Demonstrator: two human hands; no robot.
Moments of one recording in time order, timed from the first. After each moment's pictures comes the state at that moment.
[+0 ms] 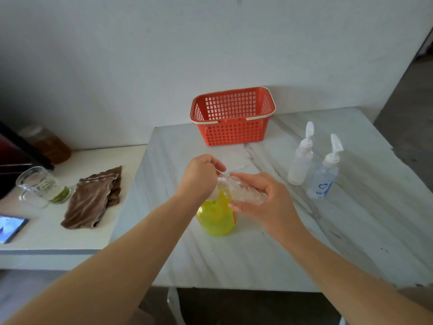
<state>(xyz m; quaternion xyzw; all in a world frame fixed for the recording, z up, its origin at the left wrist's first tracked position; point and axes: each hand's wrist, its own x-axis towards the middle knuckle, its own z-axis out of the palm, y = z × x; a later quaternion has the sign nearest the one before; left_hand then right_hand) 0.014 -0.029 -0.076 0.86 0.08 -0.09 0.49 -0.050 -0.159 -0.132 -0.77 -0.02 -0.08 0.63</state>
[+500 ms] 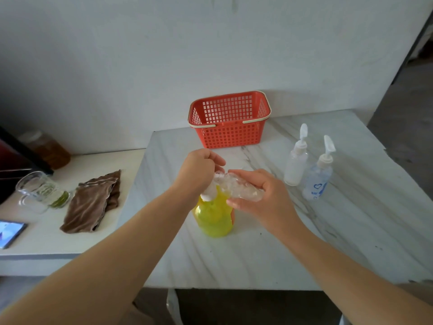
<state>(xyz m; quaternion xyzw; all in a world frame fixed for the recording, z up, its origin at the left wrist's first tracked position) 0.015 -0.030 -0.061 0.86 0.05 -0.10 0.50 -0.049 -0.161 -0.122 -0.77 -0.04 -0.09 0.63</state>
